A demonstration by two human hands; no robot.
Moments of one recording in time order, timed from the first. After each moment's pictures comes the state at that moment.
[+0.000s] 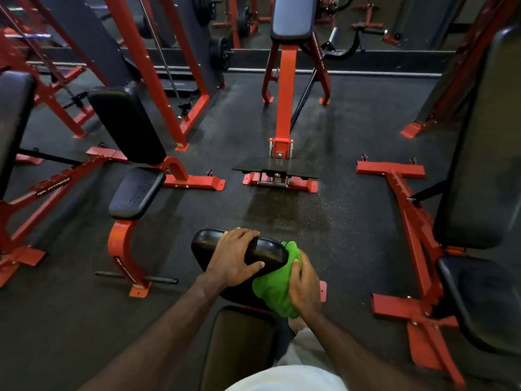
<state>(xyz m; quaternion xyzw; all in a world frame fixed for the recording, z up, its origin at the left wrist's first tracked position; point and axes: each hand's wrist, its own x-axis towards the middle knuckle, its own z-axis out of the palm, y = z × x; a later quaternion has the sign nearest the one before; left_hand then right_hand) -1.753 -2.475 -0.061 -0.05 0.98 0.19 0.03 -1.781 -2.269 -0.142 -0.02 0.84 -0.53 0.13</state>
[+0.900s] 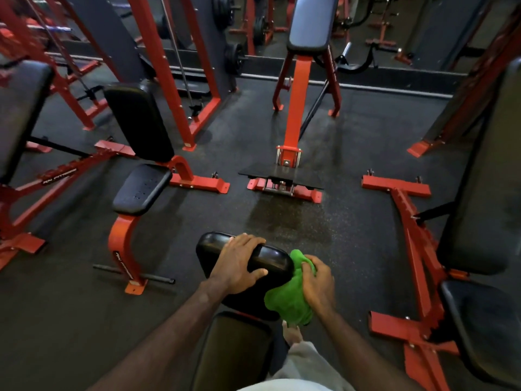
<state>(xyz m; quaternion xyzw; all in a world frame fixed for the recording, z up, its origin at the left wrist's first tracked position) -1.750 -2.479 -0.071 -0.05 0.97 0.23 0.01 -1.813 -2.259 -0.096 0.02 0.86 -0.49 0.15</state>
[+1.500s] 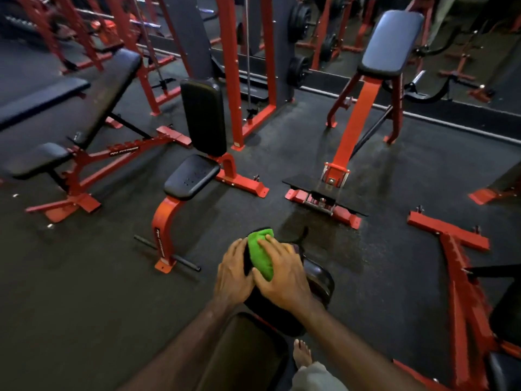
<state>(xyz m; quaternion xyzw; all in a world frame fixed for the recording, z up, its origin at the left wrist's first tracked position) -1.672 -2.511 -0.083 -0.33 0.86 0.37 -0.15 -1.777 -2.386 -0.045 -0.46 0.84 -0.28 0.08</state>
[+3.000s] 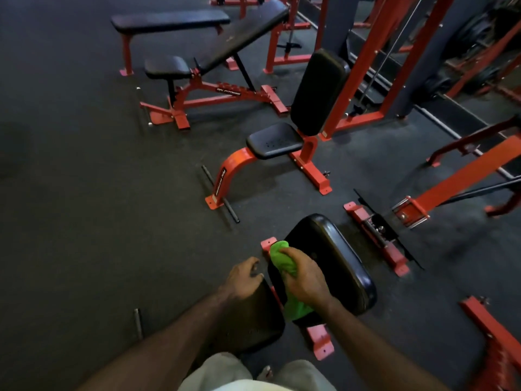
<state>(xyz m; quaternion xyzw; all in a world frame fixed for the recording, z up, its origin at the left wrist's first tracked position) -1.565 -2.462 -0.141 -0.53 0.68 0.50 -0.01 -1.754 -2.392 -0.097 -0.58 0.75 -0.17 0.28</state>
